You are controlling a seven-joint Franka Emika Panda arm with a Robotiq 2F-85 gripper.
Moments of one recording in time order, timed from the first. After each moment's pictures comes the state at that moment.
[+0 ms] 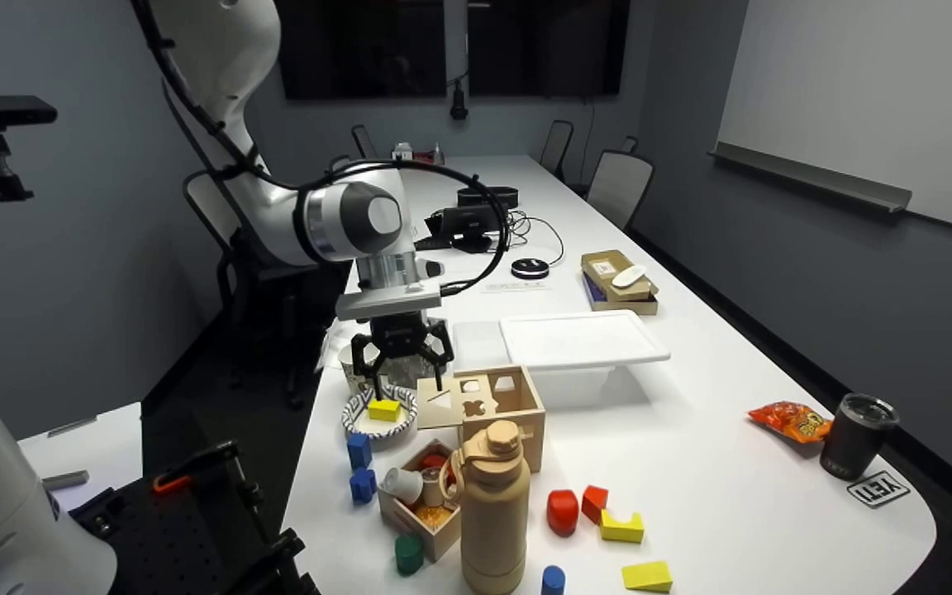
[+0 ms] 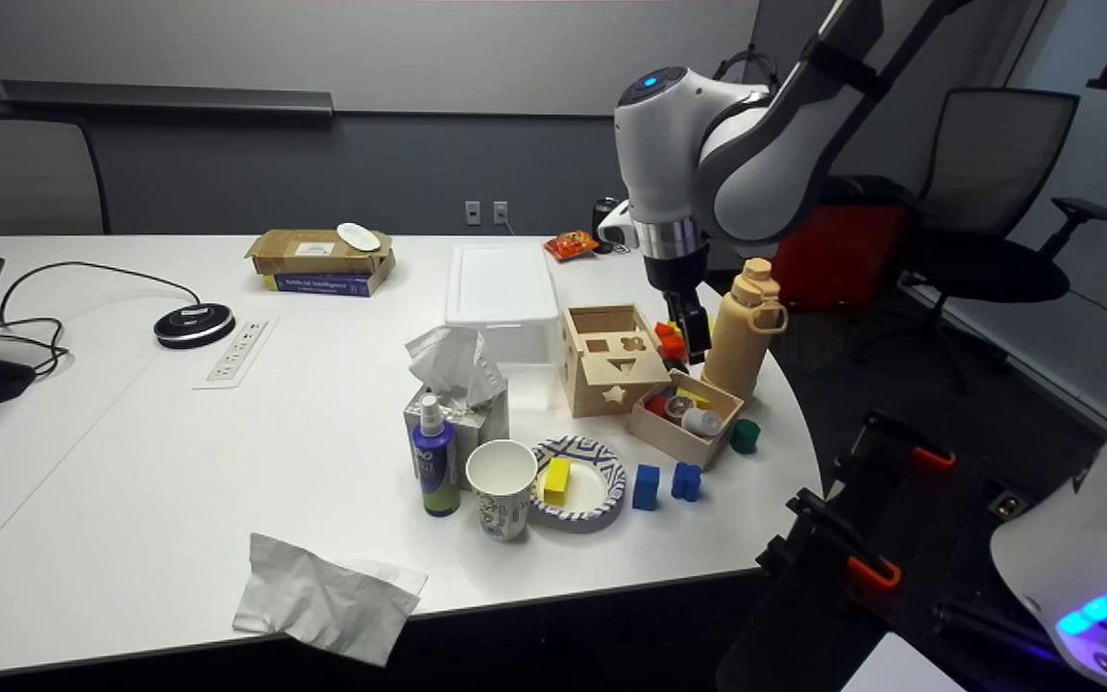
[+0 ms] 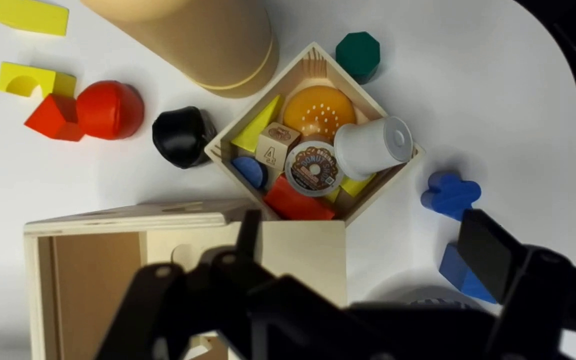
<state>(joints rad) 0.03 0.26 -0.01 -2.45 -0.56 2.52 -0.38</state>
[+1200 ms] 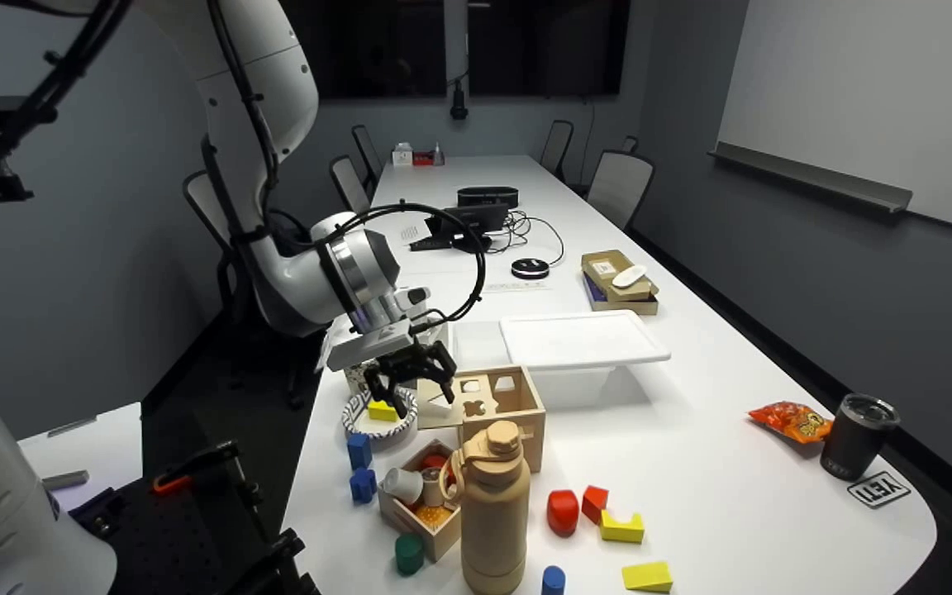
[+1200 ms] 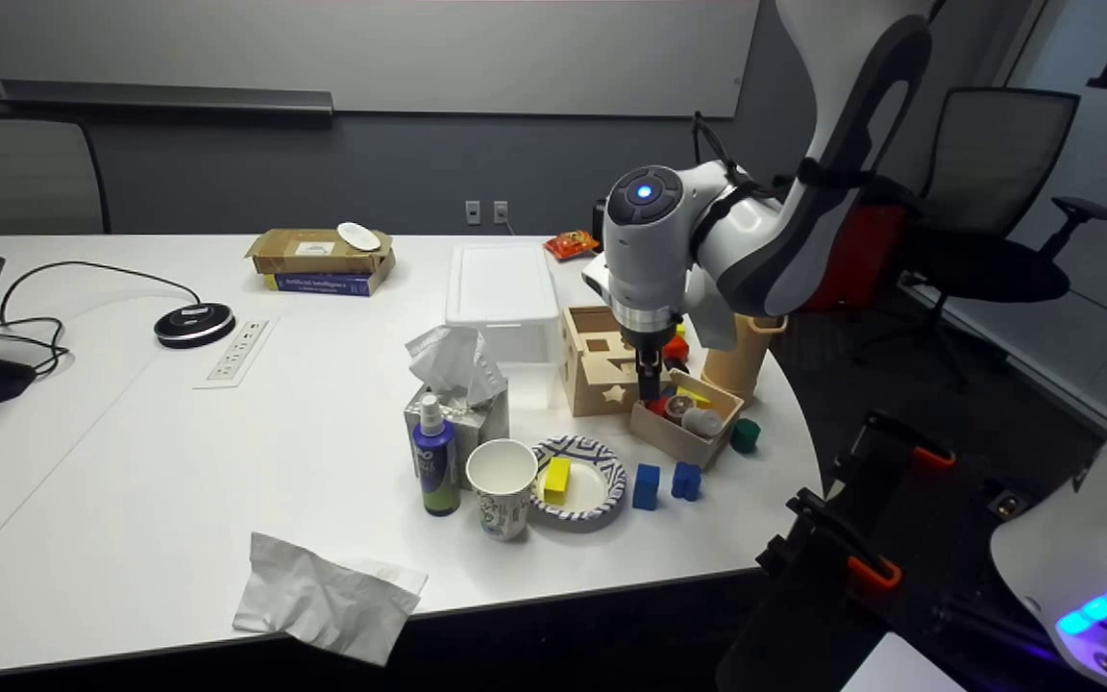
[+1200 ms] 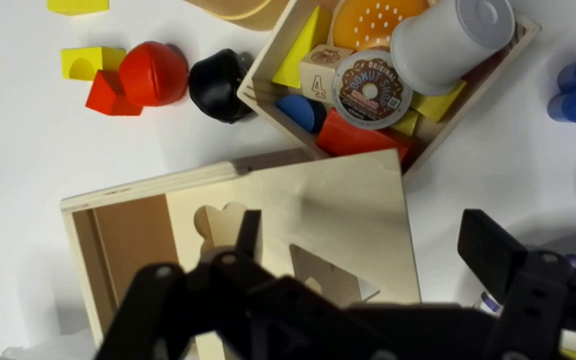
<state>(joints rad) 0.25 0.49 -0.21 -2.36 -1.14 2.76 0.47</state>
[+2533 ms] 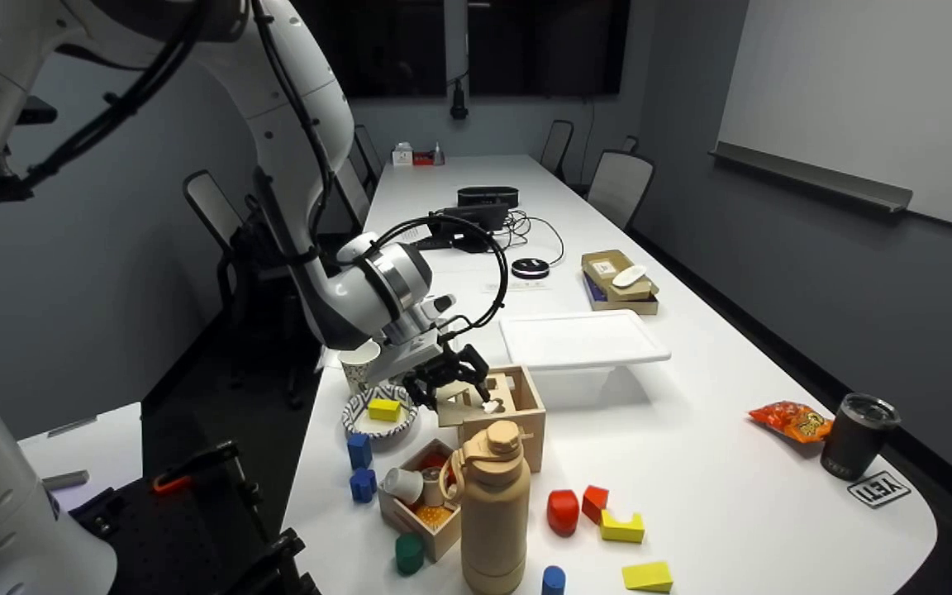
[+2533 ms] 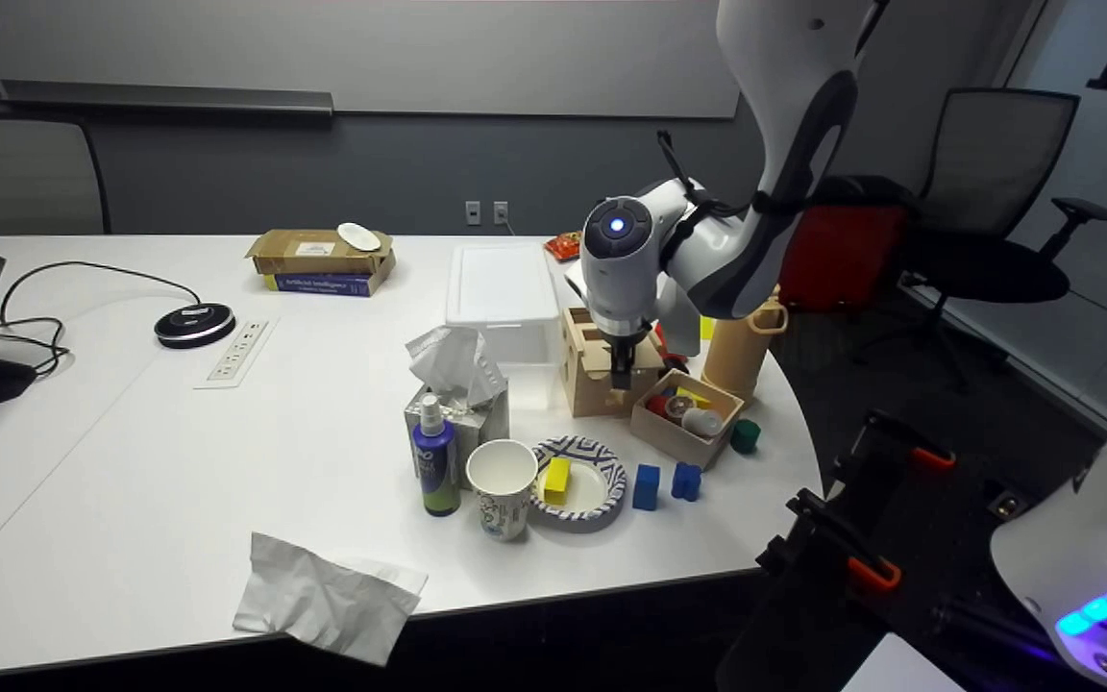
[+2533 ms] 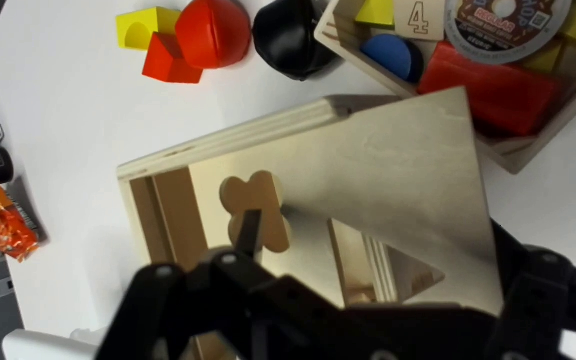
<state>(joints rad) 0.27 0.66 -0.26 -2.17 -1.31 2.76 0.68</state>
